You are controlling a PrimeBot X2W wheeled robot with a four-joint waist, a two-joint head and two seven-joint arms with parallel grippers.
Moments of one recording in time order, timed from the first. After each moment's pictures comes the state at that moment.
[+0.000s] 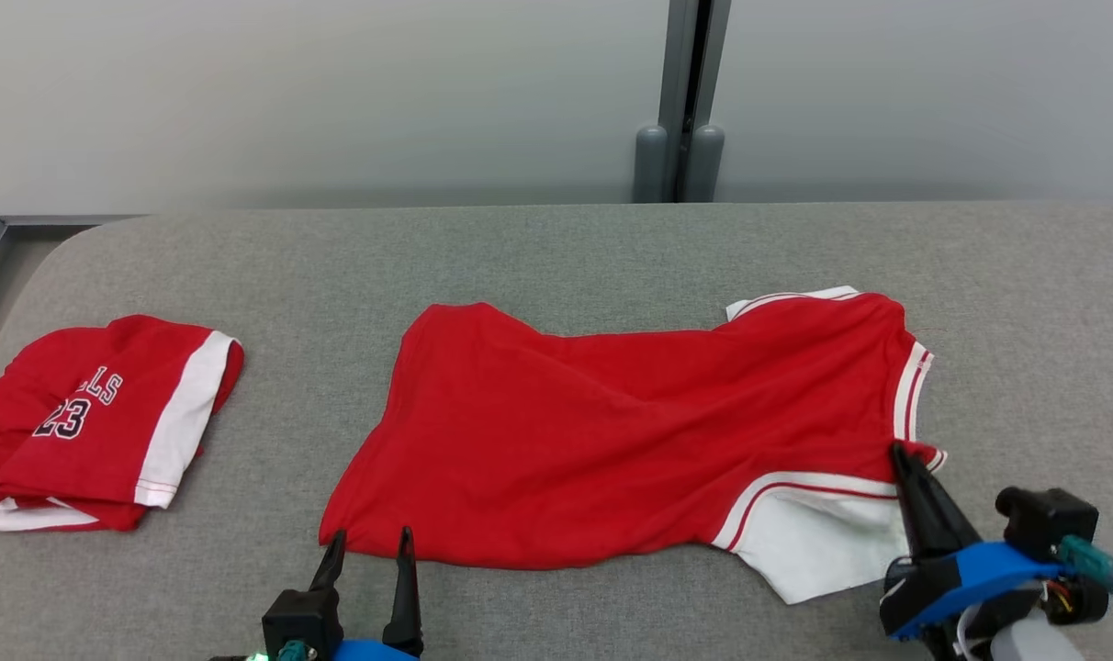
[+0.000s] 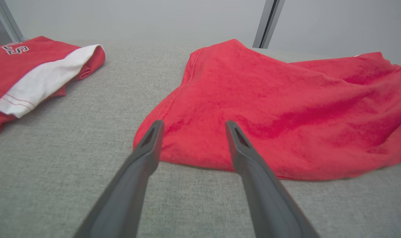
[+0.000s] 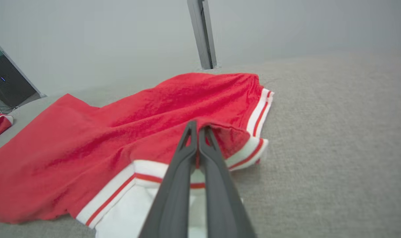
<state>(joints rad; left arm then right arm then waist) -0.02 0.05 -0.23 0.47 -0.23 0.04 -0.26 -0.15 -0.16 0.09 0.50 0.38 0.13 -0.26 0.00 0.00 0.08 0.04</state>
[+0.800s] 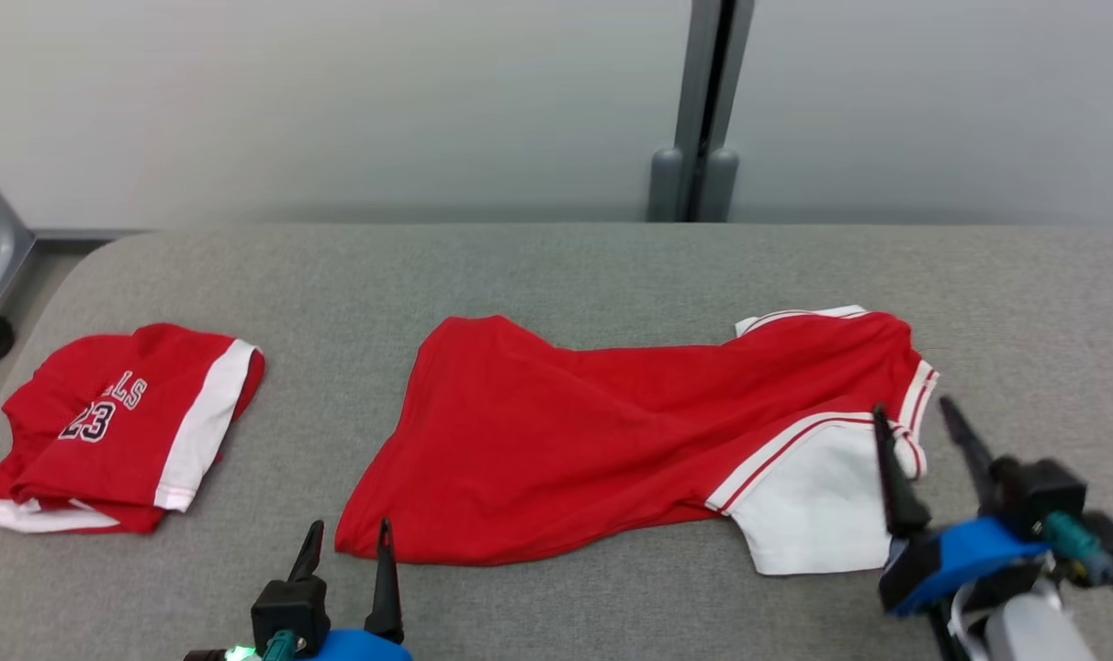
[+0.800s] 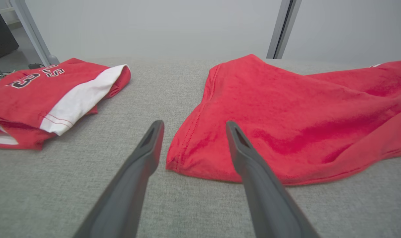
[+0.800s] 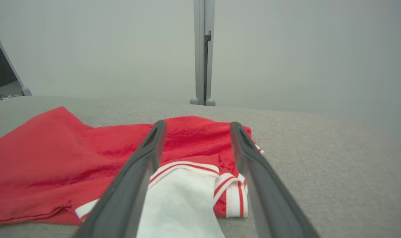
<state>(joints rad) -0.06 0.05 -0.20 0.50 -0.17 0.06 -0.26 -0.24 -0.11 -0.05 0.47 0.08 0.13 -0.26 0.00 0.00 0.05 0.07</state>
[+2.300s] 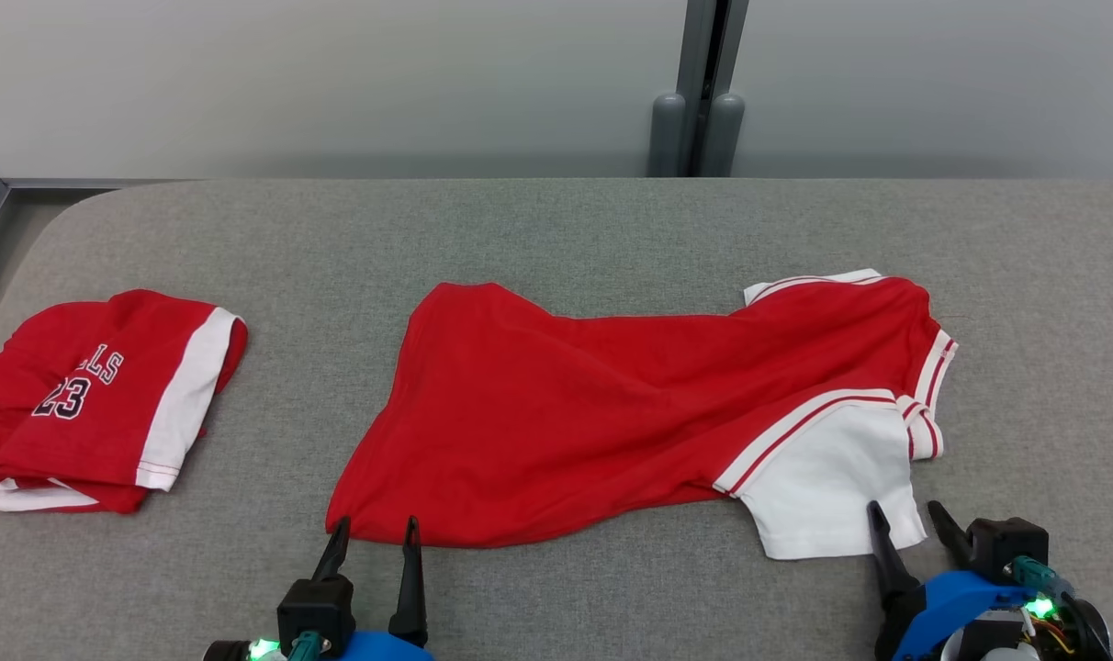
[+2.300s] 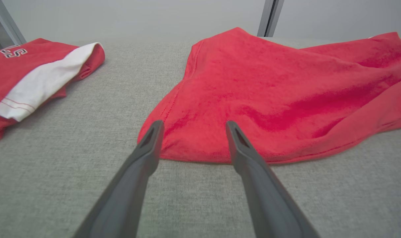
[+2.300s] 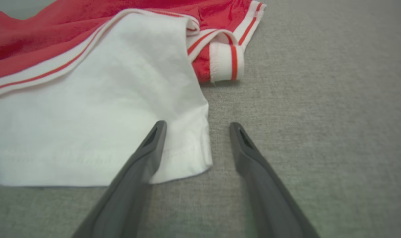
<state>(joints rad) -0.04 0.05 -0.24 0.47 -0.16 0.06 -0.26 -0.25 -0.09 -0.08 0.82 0.06 0.13 -0.27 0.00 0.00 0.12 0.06</state>
